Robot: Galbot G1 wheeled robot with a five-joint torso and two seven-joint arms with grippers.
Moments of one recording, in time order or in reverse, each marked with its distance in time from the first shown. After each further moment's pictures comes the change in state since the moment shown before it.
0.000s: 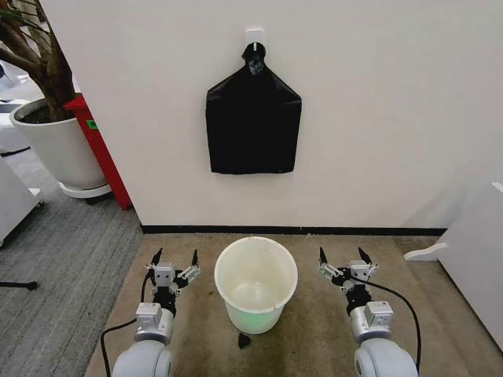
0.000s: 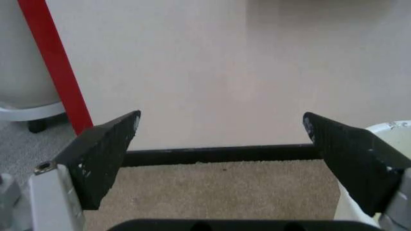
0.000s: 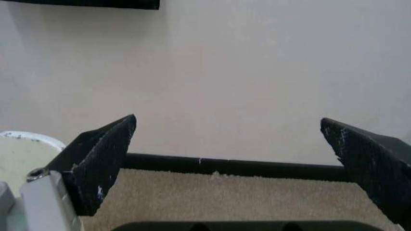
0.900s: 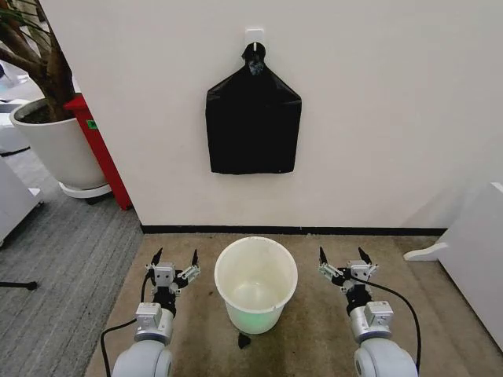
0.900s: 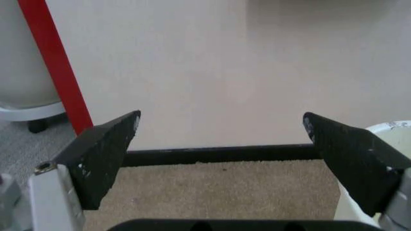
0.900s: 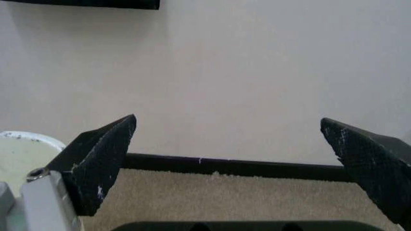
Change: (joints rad) left arm 0.000 0.000 0.000 0.000 0.000 0.000 0.000; right arm 0.000 0.000 0.000 0.000 0.000 0.000 0.000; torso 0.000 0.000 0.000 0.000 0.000
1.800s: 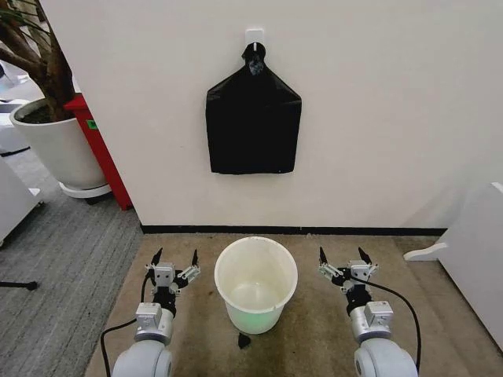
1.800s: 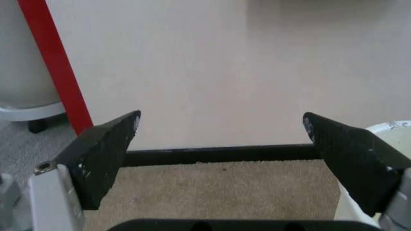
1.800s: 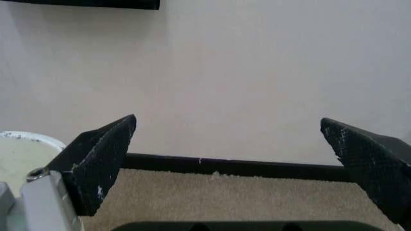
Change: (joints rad) left arm 0.000 0.000 0.000 0.000 0.000 0.000 0.000; right arm 0.000 0.000 0.000 0.000 0.000 0.000 0.000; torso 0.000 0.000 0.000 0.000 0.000
